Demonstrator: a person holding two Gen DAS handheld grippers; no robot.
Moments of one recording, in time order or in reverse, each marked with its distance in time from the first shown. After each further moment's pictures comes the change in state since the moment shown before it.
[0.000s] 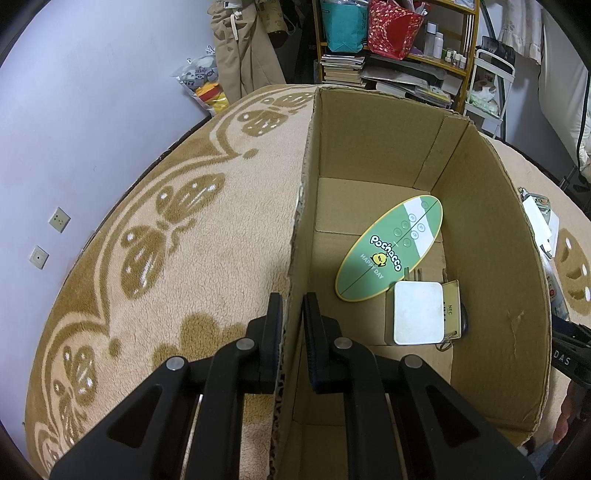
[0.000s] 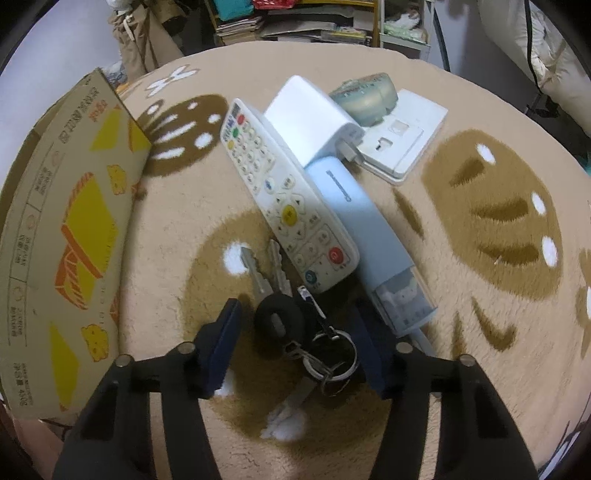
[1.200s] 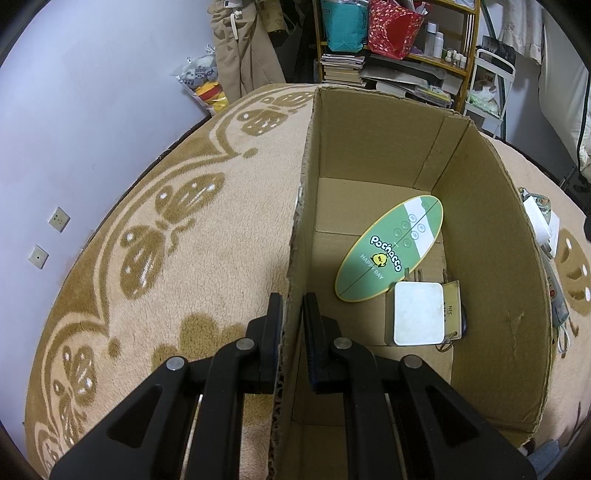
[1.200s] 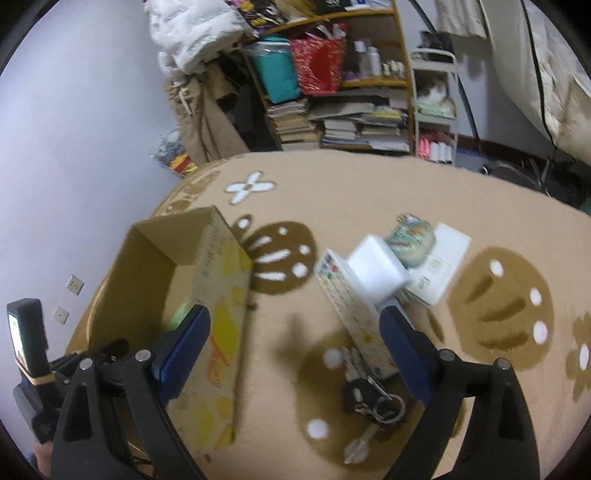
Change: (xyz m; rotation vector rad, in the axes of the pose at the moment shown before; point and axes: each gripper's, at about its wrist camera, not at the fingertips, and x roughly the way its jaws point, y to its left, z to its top) left arm -0.001 0.000 0.000 0.001 0.002 -0.005; right arm -0.092 0.031 0.045 -0.011 -0.280 0.197
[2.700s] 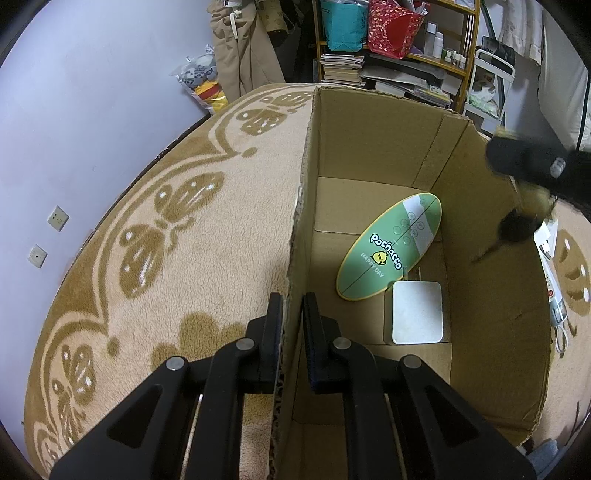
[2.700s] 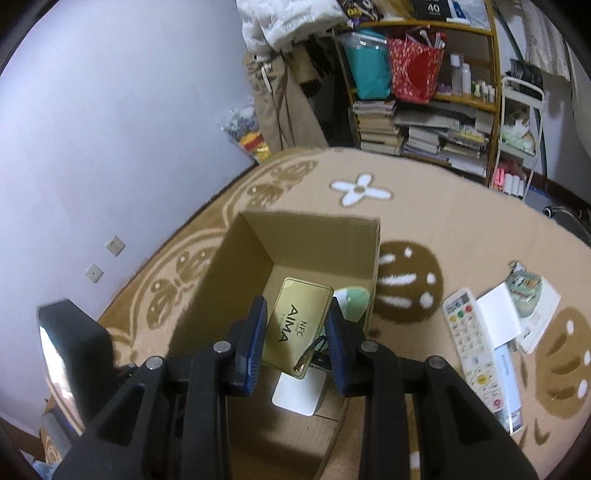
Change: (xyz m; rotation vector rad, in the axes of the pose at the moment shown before) left arm 0.000 0.000 0.001 -0.007 0.005 -0.008; right arm 0.030 0.119 0.011 -0.202 0.042 0.172
